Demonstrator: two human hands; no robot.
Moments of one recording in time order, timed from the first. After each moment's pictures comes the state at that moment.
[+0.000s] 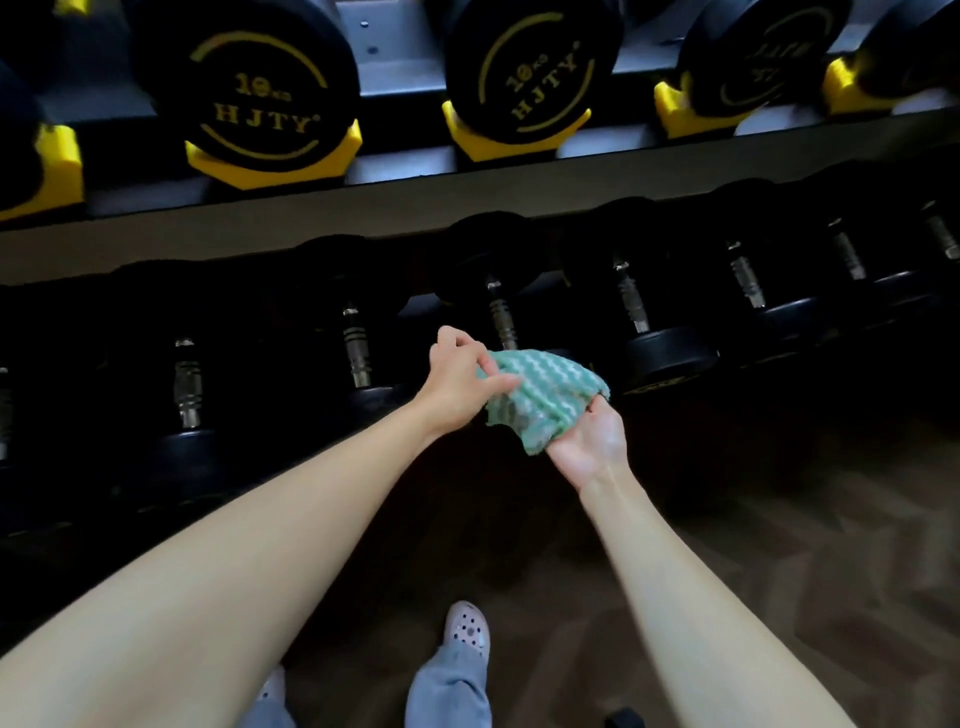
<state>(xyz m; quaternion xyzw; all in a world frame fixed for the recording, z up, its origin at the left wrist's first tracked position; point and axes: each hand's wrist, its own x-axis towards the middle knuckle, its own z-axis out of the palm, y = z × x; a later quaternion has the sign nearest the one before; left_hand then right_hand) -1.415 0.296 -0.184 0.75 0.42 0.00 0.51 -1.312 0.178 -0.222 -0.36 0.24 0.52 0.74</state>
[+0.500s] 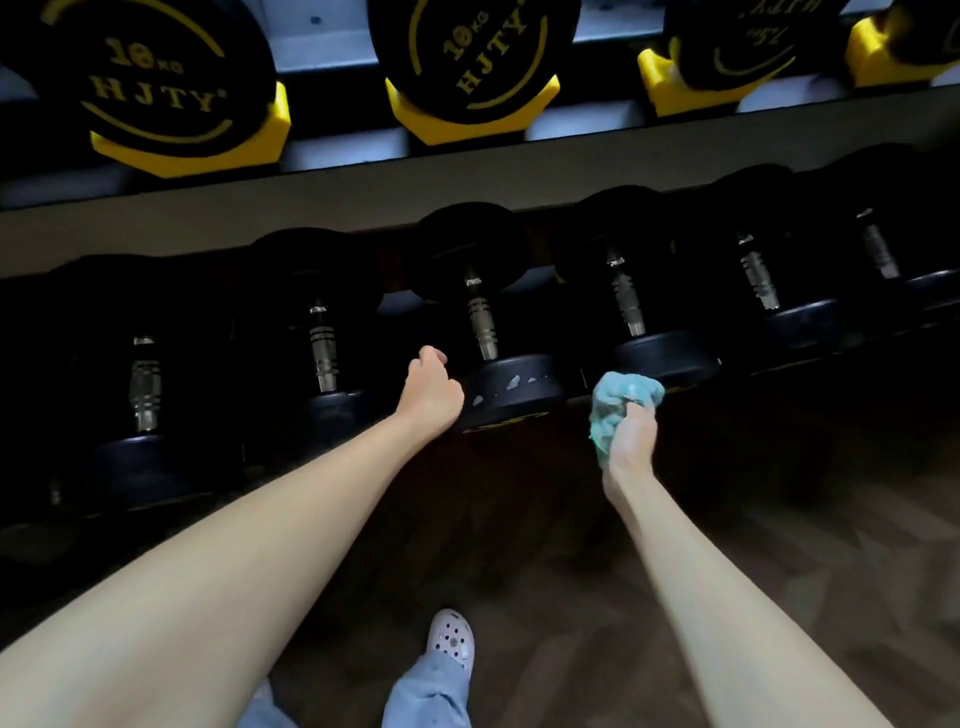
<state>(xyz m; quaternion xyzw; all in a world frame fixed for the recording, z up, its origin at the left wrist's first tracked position) -1.369 0.291 -0.241 0.66 0.58 -0.01 0.47 -1.230 0.153 -0.291 -0.70 0.14 0.35 0.61</state>
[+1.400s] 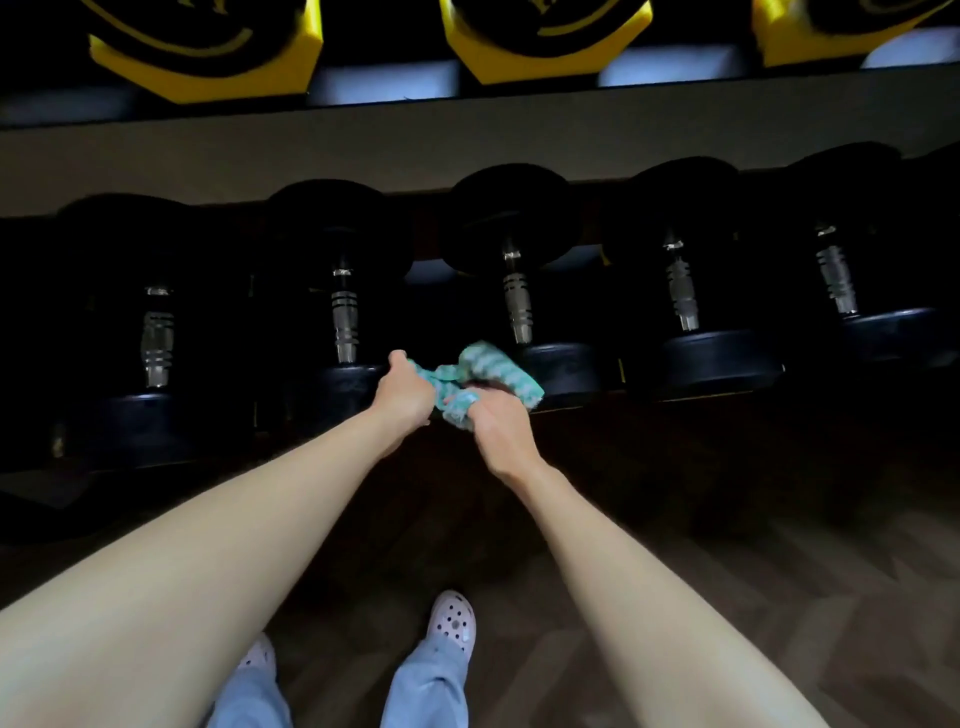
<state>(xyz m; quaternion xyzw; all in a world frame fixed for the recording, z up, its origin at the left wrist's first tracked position) -1.413 0.313 -0.291 0.55 0.66 -0.02 0.51 -1.323 0.223 -0.316 -0.73 -0.41 0.44 0.33</state>
